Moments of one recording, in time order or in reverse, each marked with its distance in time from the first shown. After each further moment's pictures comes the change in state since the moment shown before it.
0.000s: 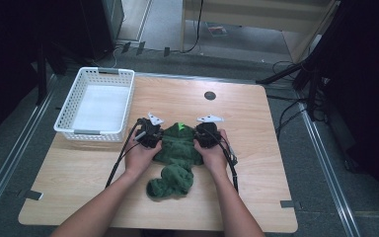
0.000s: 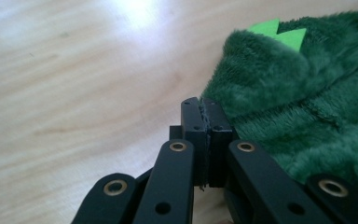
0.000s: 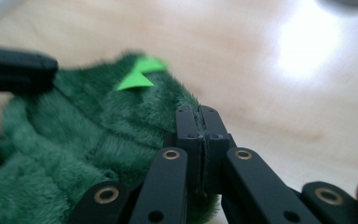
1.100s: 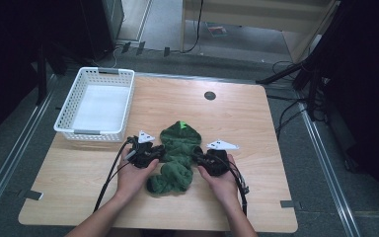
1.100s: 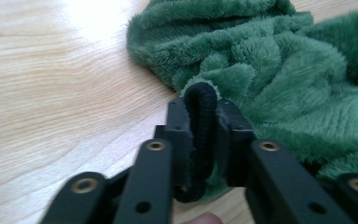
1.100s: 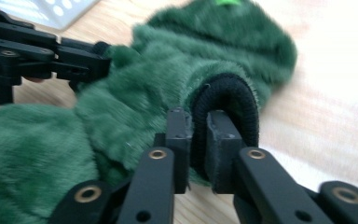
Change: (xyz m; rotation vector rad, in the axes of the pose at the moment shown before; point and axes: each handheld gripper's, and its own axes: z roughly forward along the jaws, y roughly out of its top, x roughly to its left) left arm -0.011 -0.052 -0.043 0.007 -0.189 -0.087; right arm 0.012 -0.062 -0.059 -0.001 0.221 0.040
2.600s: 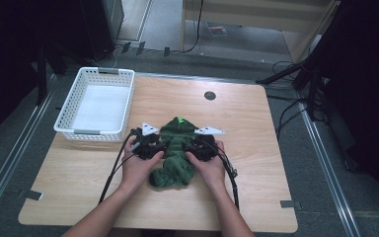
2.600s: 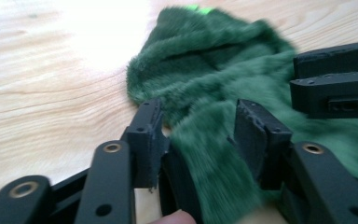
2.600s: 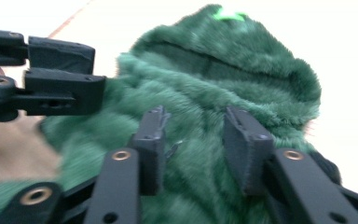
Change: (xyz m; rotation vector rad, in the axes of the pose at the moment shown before) left arm -0.002 0.018 -0.004 -0.106 0.033 0.005; right arm 0.003 0.031 0.042 -0.002 -0.045 -0.001
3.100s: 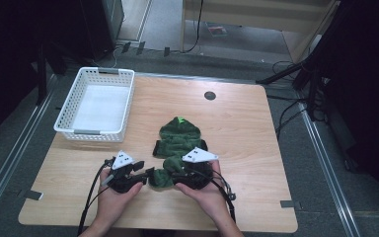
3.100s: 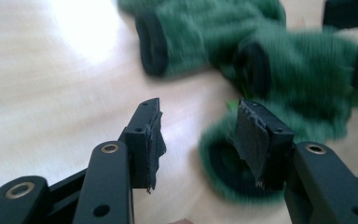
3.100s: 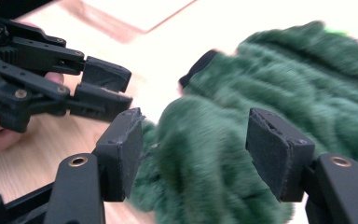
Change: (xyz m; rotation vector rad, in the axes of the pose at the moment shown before) left arm -0.002 -0.075 -0.066 0.012 -0.093 -0.053; right arm 0.073 -0.027 -0.055 0.001 0.107 -0.199
